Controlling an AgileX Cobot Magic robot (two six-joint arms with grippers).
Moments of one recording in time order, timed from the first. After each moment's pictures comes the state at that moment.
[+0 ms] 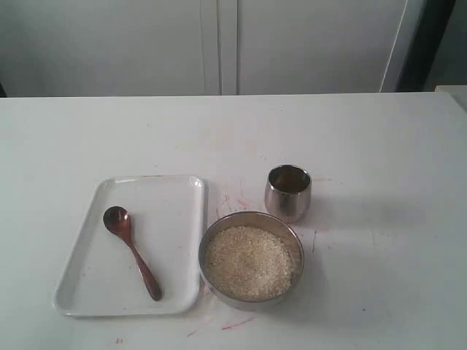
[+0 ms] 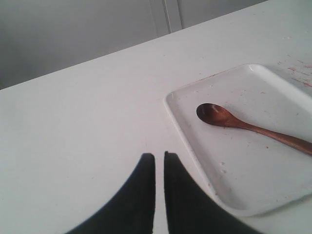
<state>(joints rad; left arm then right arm) -0.09 0.00 0.00 0.00 0.08 0.12 0.83 1.04 -1.66 -0.26 1.00 0.26</state>
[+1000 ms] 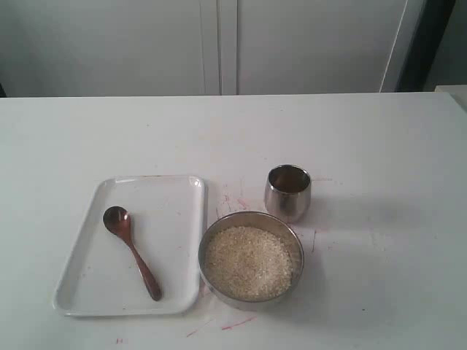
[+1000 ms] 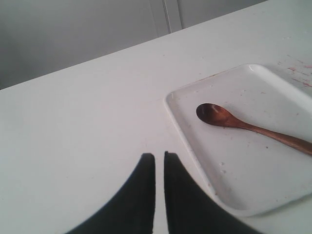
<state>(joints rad) -0.09 0.00 0.00 0.00 0.08 0.12 0.83 0.35 -0.68 -0.10 0.37 0.24</state>
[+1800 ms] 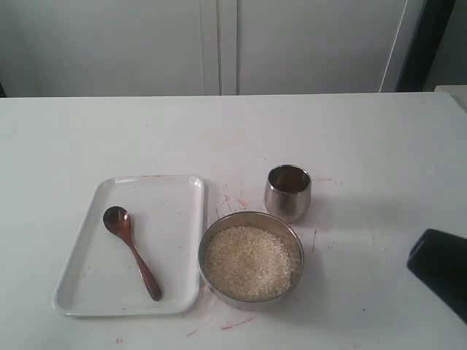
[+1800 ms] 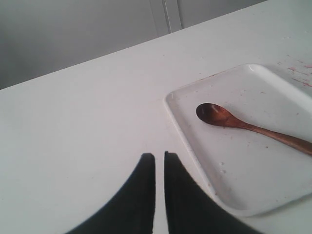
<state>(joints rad) -0.09 0.00 0.00 0.00 0.08 0.12 0.83 0.19 -0.19 -0.04 -0.06 0.24</state>
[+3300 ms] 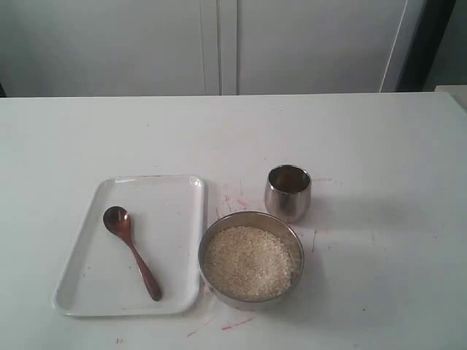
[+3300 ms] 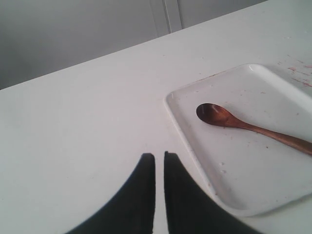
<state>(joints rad) -0.09 0.00 0.00 0.00 0.08 0.12 0.83 0.19 0.00 -0.07 0.25 0.40</state>
